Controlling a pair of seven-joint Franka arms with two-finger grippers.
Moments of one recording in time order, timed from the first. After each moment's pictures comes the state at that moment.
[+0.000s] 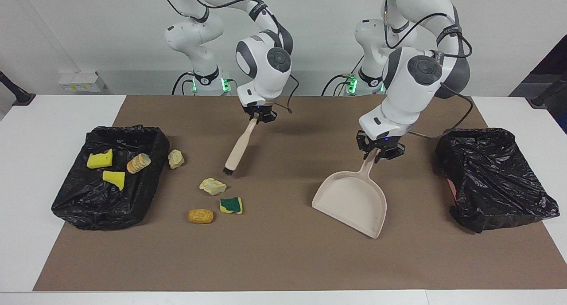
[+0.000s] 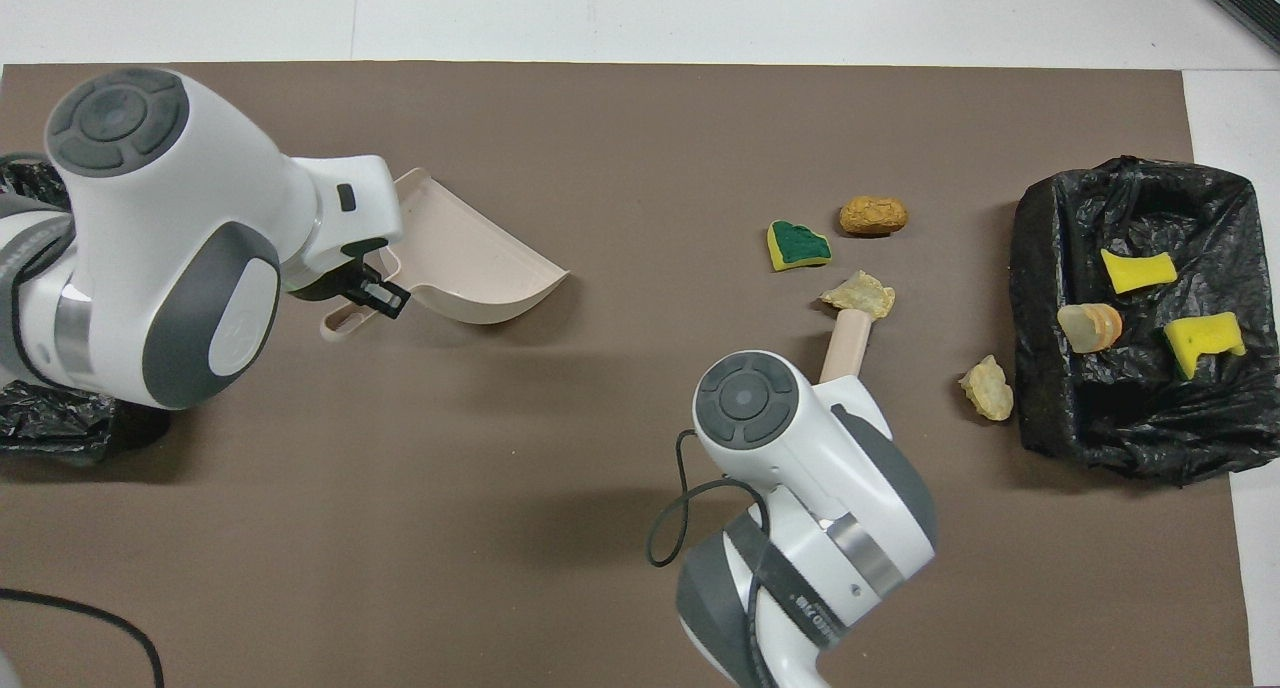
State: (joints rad) left arm -0.21 0.15 -0.08 -1.77 -0.03 1.85 0.35; right arm 0.52 0.07 0.02 -2.06 -0.17 1.70 0.98
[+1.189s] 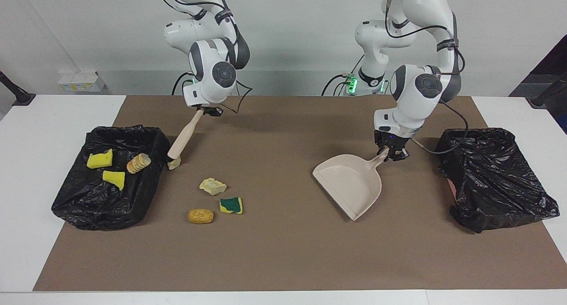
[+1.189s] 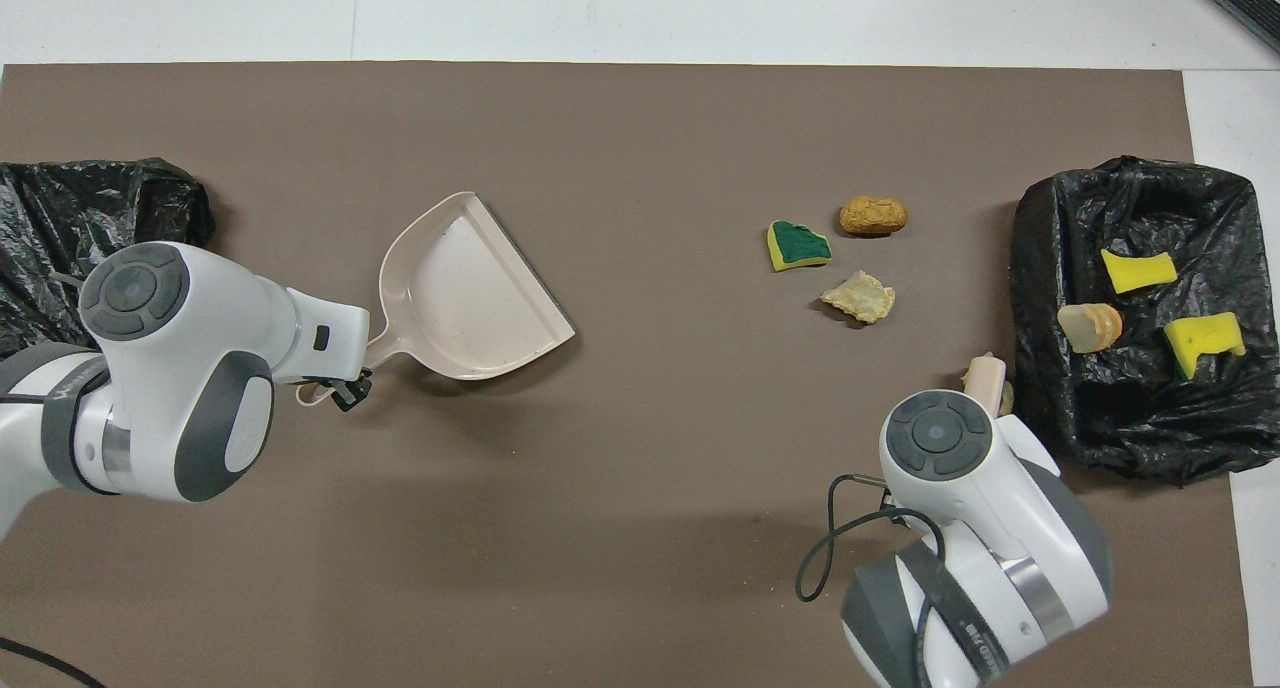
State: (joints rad) left arm -0.13 0.07 -0.10 -2.15 -0.03 2.20 0.73; right arm 0.32 -0.15 0.02 -2.40 -0.27 1.79 0.80
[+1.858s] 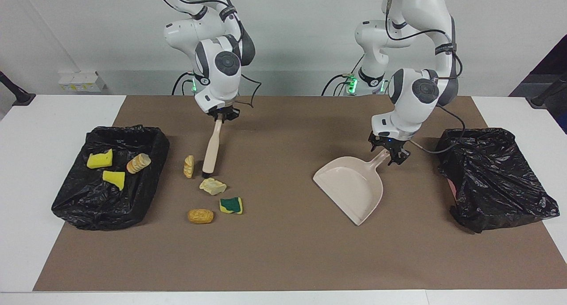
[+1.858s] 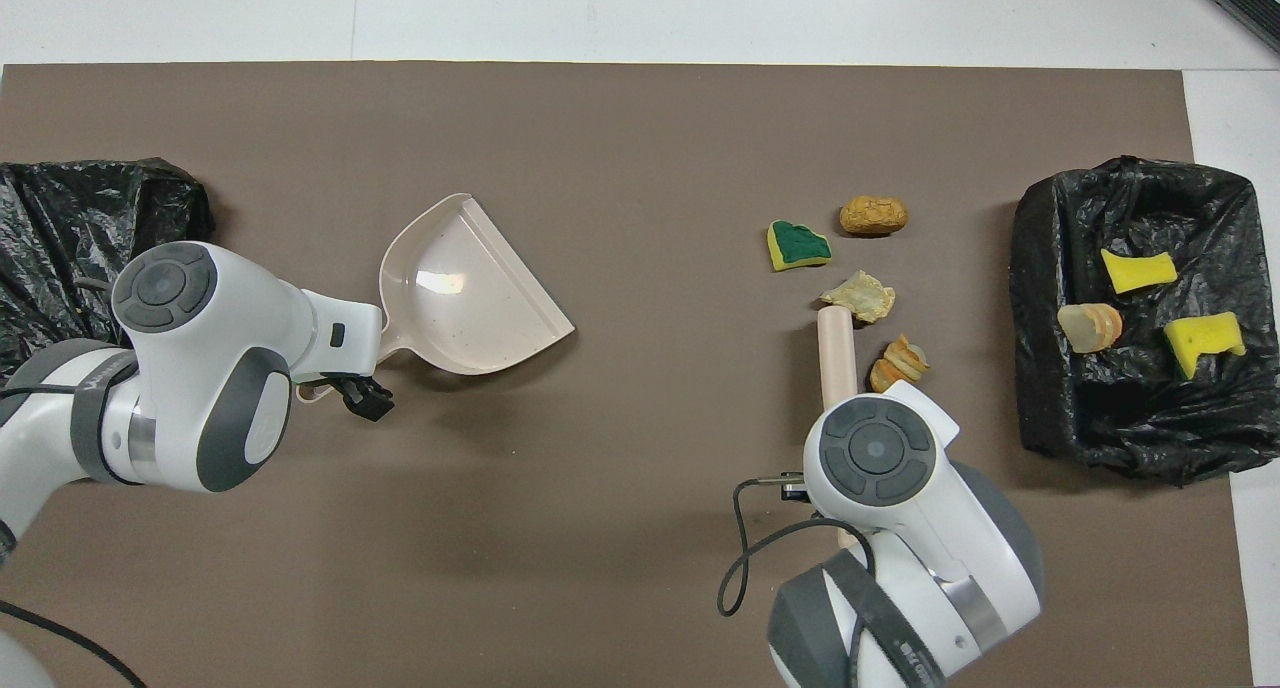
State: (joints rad) left arm -0.14 0.11 -0.10 -2.15 -0.03 2.21 0.69; right arm 0.44 -0.10 0.04 -2.24 -0.14 1.89 0.59
